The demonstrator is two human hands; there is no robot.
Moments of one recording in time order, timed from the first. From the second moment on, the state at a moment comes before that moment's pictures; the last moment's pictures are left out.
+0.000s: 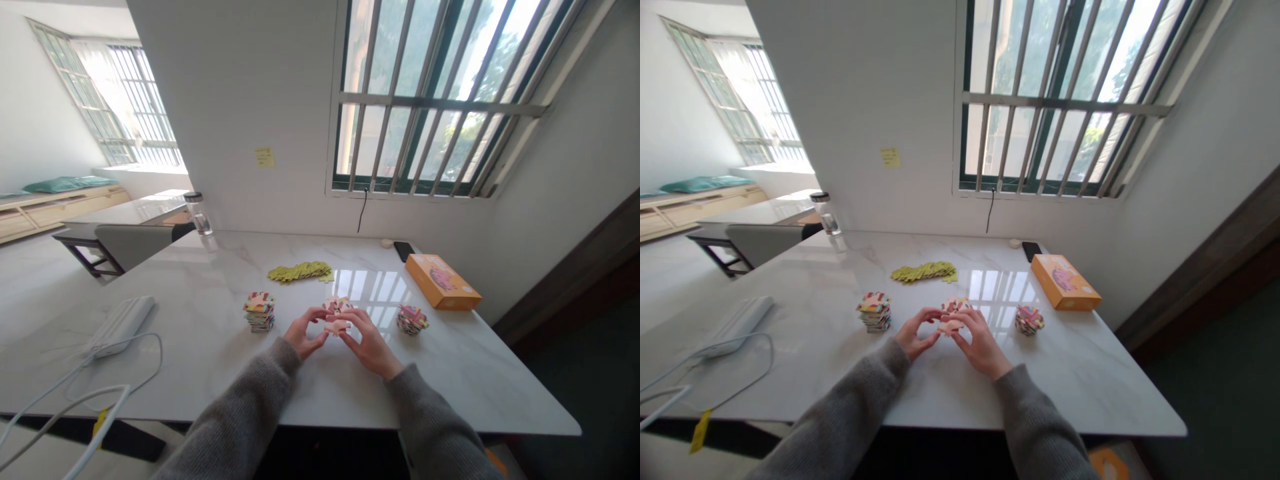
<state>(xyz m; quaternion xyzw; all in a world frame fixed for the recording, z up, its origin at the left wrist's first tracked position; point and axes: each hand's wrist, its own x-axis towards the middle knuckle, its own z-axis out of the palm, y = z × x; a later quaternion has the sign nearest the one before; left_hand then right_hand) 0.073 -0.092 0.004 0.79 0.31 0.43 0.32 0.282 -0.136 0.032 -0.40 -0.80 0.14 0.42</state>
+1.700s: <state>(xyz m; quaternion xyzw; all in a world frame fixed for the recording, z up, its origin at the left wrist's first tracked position) 0.076 -0.082 -0.007 0.81 0.37 0.40 0.22 0.315 -0.072 0.001 -0.50 -0.79 0.11 0.34</state>
